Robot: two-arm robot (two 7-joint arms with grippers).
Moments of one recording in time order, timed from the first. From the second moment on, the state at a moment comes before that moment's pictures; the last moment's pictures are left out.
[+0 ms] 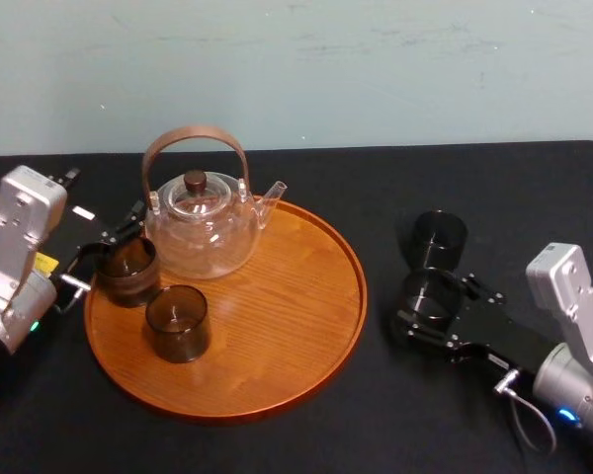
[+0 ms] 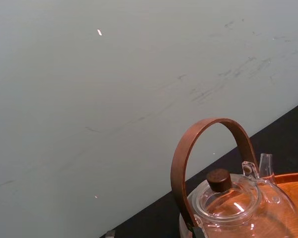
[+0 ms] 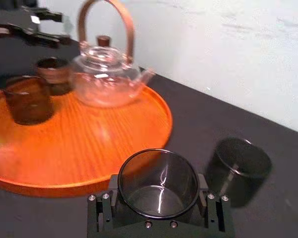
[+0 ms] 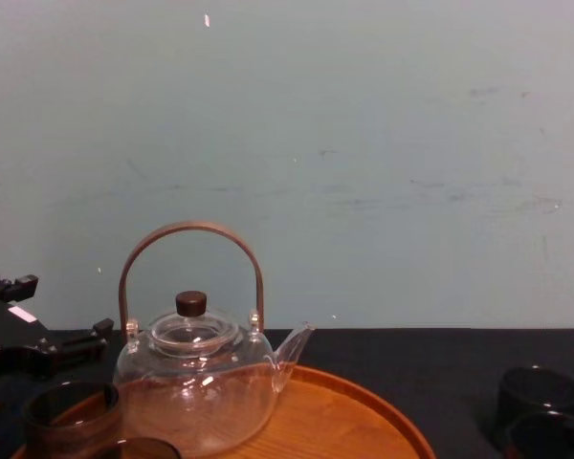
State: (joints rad) left arm -0.20 0.60 0.45 -1.41 -0.25 -0.12 0.03; right arm -0.06 0.51 -0.27 -1.57 0.27 -0.04 0.43
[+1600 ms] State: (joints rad) left arm -0.20 0.60 0.45 -1.41 -0.25 -0.12 0.03; right arm 0.10 0.37 -0.50 -1.53 0.10 -0.02 0.44
